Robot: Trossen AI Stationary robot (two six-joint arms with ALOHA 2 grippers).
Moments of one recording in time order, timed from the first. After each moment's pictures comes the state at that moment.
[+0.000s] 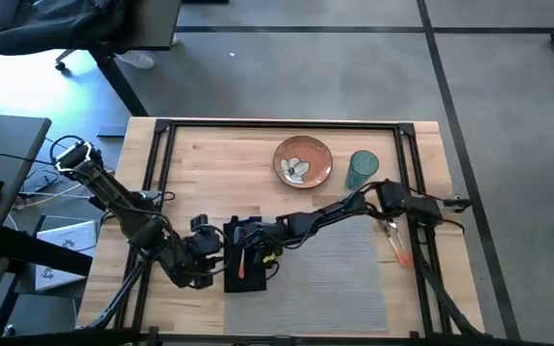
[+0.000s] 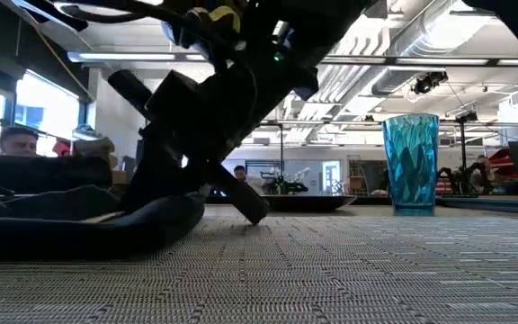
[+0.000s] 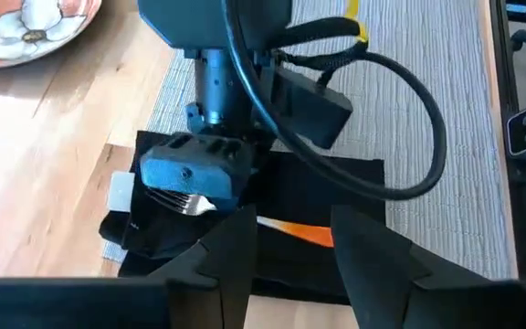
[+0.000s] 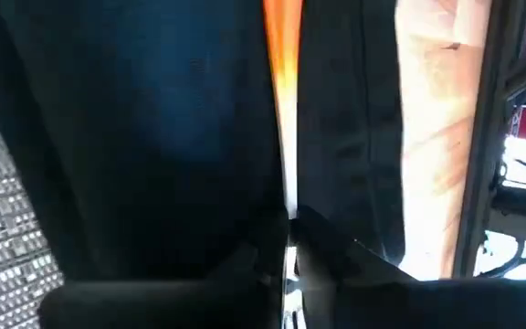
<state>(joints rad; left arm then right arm) -0.73 1.34 1.05 -0.74 -0.57 -0.76 0.20 2.34 1.62 -0.07 0.04 -1.40</state>
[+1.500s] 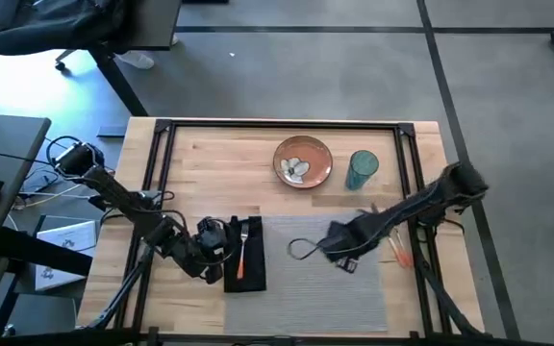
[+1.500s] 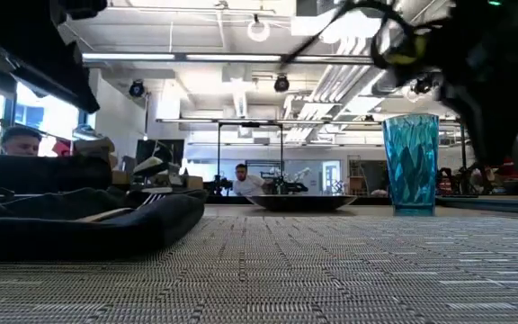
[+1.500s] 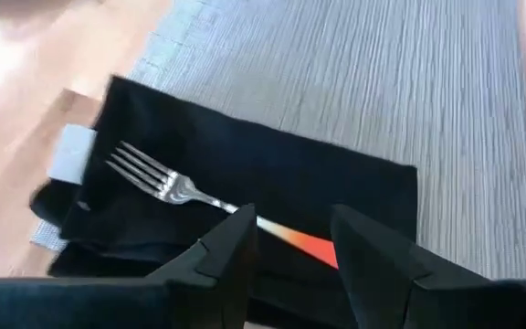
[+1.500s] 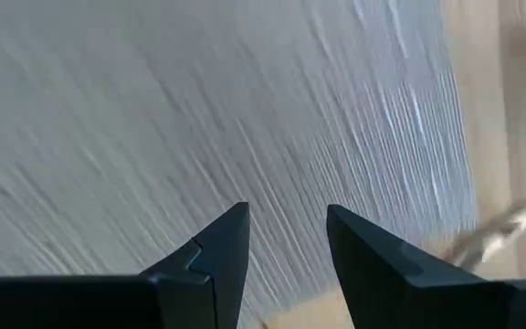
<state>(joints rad) -0.66 1.34 0.75 -0.36 -0.50 -0.86 0.43 1.63 1.06 -1.08 0.07 0.90</state>
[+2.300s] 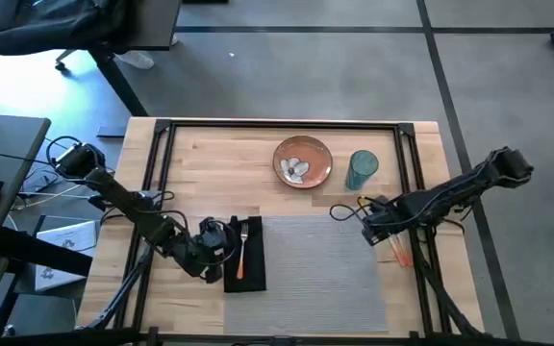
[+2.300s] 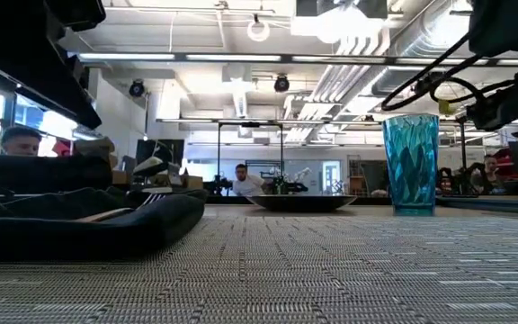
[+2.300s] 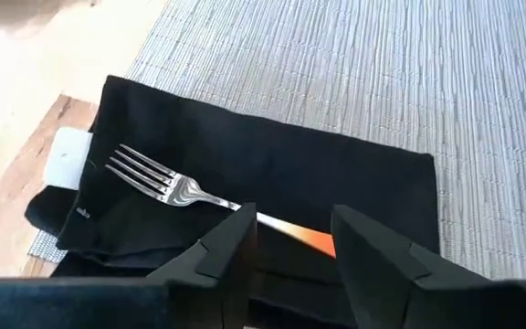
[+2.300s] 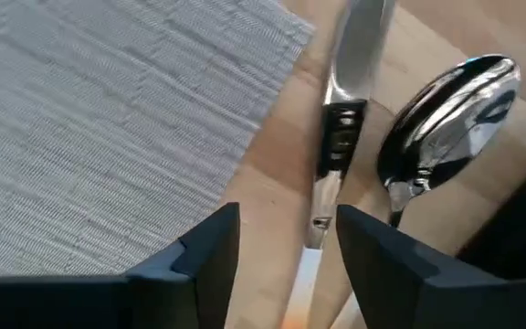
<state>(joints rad) -0.65 1.35 0.70 -0.28 -0.52 -0.79 0.32 1.16 0.57 -1.00 0.02 1.36</state>
